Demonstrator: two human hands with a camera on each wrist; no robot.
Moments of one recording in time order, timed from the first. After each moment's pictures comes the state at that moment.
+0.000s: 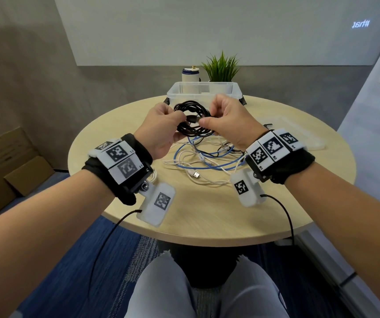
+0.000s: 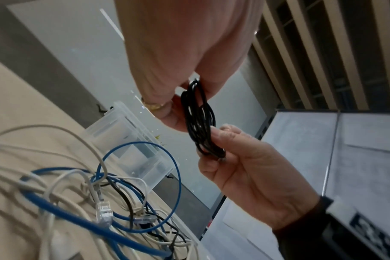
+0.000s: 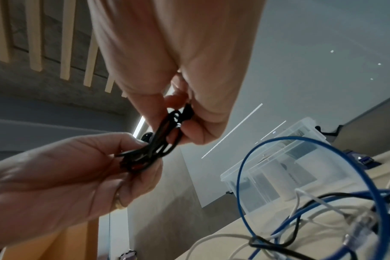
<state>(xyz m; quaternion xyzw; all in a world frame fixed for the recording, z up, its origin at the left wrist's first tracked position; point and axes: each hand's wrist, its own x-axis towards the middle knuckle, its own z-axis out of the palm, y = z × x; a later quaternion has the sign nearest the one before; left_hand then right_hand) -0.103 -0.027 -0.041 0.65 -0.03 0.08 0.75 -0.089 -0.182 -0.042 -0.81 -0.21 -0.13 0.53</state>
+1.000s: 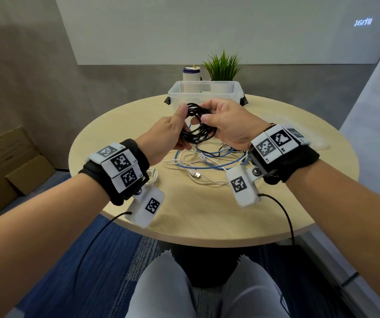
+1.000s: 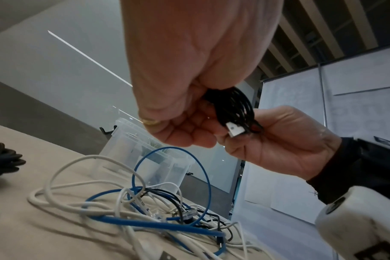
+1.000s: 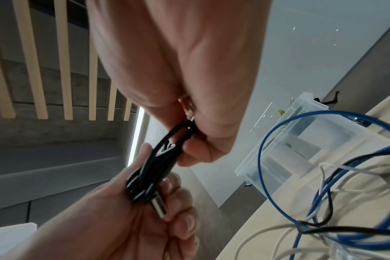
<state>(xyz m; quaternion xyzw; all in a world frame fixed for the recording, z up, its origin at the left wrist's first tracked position) -0.109 -0.021 -0.051 0.79 -0.09 0.02 0.61 -0.096 -0.173 -0.036 -0.69 -0.22 0.05 0.69</state>
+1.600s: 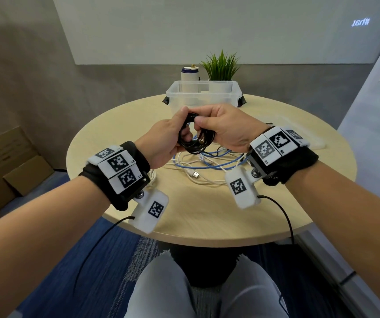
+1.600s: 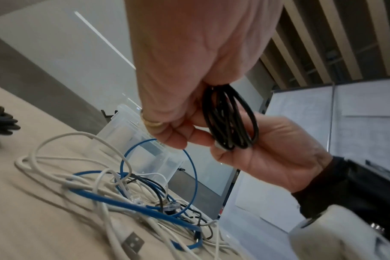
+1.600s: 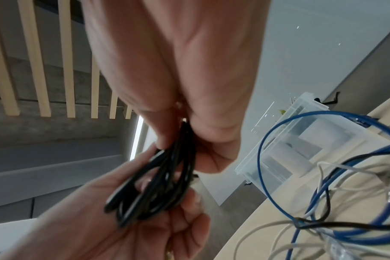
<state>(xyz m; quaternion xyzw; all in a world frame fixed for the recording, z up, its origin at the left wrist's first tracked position) -0.112 -0.025 -0.053 0.68 -0.09 -0.04 0.72 -0.105 -0.174 -0.036 -0.70 -0.24 0.09 0.66</state>
